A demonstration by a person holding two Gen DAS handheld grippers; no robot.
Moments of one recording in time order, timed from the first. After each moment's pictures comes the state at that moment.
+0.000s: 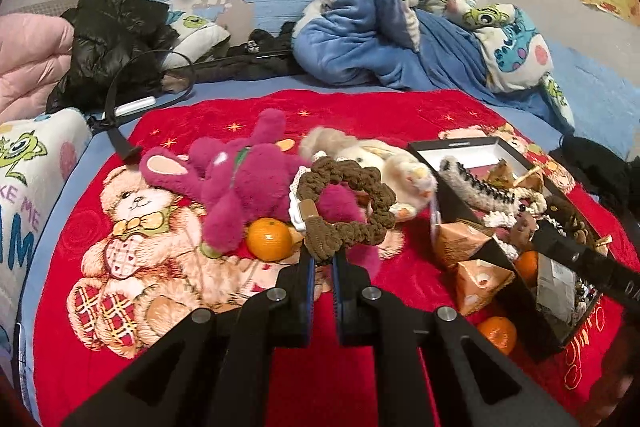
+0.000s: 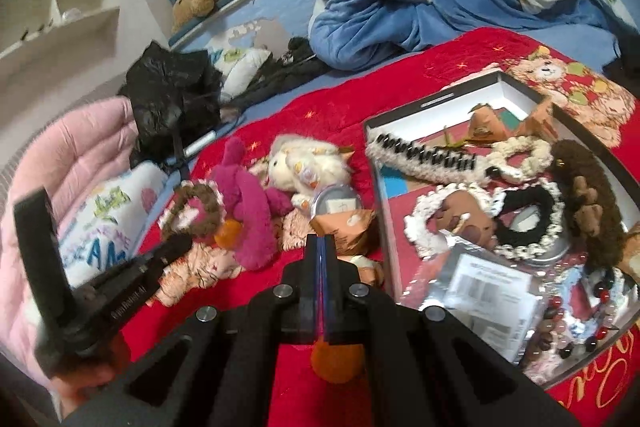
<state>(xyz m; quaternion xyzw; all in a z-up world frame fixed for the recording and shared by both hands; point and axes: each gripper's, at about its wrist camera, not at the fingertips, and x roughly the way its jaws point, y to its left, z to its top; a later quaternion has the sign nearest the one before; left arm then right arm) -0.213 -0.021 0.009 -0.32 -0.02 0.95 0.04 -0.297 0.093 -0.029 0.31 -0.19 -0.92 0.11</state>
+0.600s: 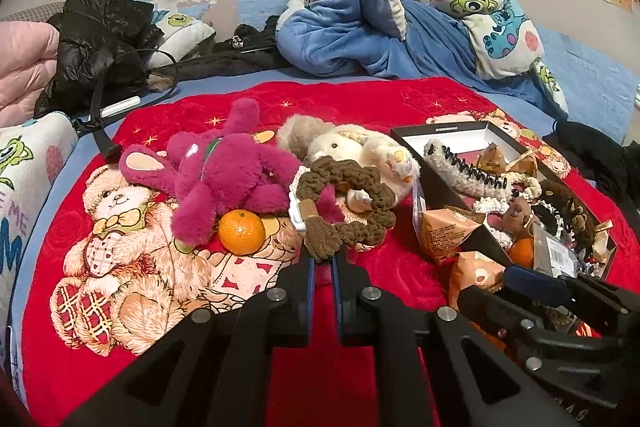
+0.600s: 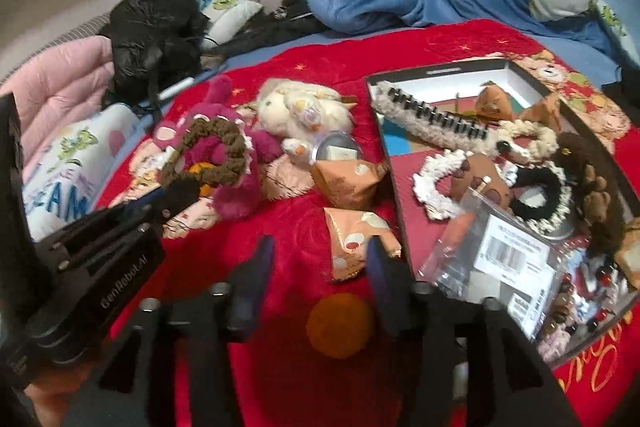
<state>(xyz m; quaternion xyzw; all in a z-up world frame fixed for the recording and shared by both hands) -0.218 -0.006 -0.002 -0.33 -0.01 0.94 0.05 -0.302 0.045 -0.049 0.39 -0.09 -0.92 0.07</state>
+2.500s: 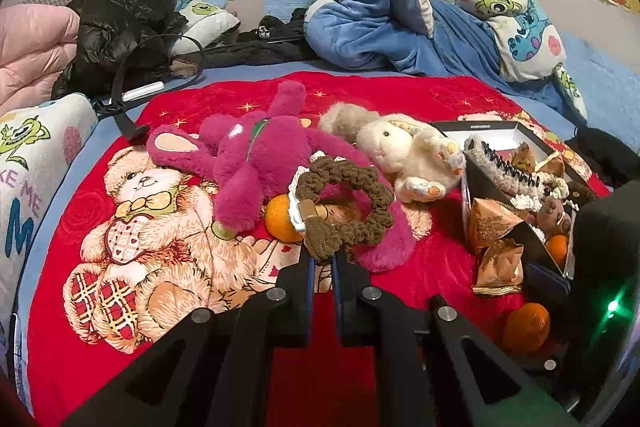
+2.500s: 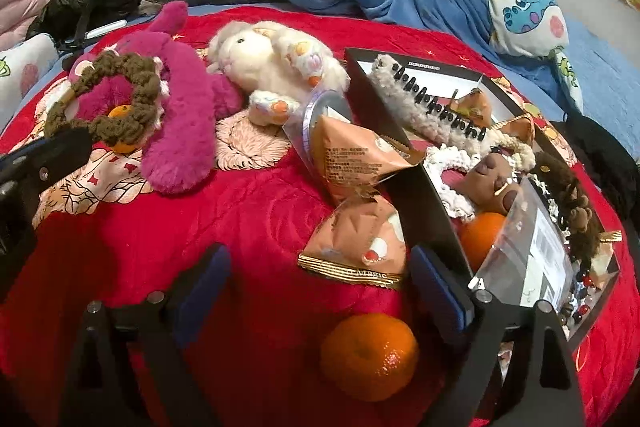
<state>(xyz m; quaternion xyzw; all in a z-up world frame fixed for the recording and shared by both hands) -0.218 -0.033 -0.016 -0.34 -0.02 0.94 0.02 -0.334 -0.013 -0.089 0.41 0.05 -0.91 -0.08</state>
